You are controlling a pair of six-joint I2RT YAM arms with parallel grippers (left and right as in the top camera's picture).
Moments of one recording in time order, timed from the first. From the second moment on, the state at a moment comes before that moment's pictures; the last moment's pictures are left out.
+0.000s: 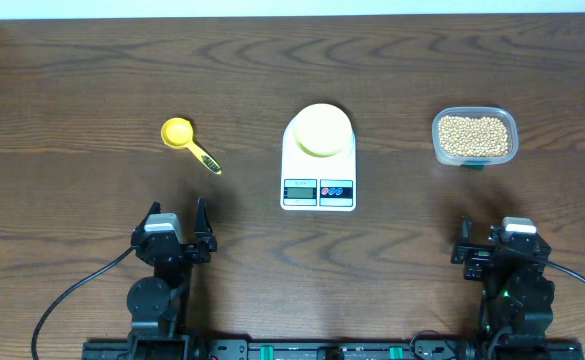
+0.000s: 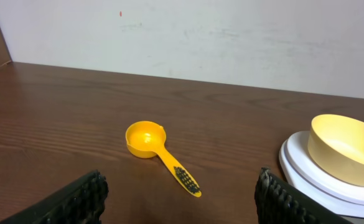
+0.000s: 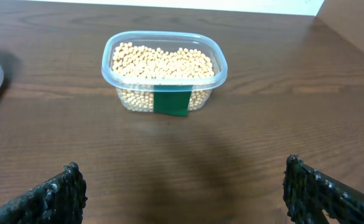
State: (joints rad) left arm -0.03 0.01 0.01 -0.11 -0.03 -0.09; right arm 0.01 0.02 0.14 -0.48 0.17 -0.04
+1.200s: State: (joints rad) left arm -0.03 0.63 0.88 -0.15 -0.09 -0.14; right arm 0.01 0.48 0.69 -0.14 0.23 0.00
